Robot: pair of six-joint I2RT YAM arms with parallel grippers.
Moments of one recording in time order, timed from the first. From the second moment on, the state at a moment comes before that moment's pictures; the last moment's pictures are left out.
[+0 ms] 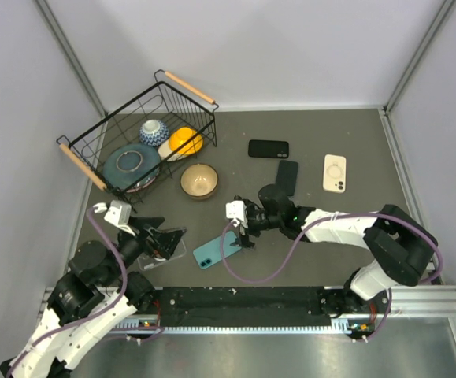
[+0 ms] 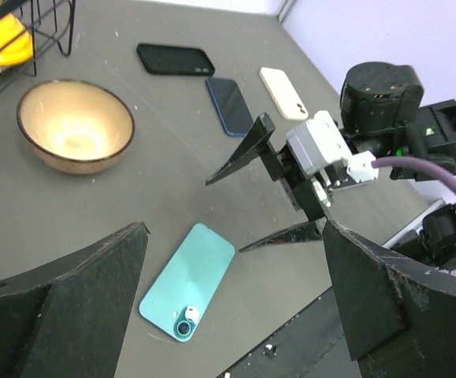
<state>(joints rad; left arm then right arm) -0.75 0.13 0.66 -0.62 -0.10 -0.47 0.88 1.52 0.69 0.29 -0.54 -0.51</state>
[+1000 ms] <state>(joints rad) -0.75 0.06 0.64 -0.60 -0.18 -0.45 0.95 1.73 0.94 0.01 -0.57 -0.72</state>
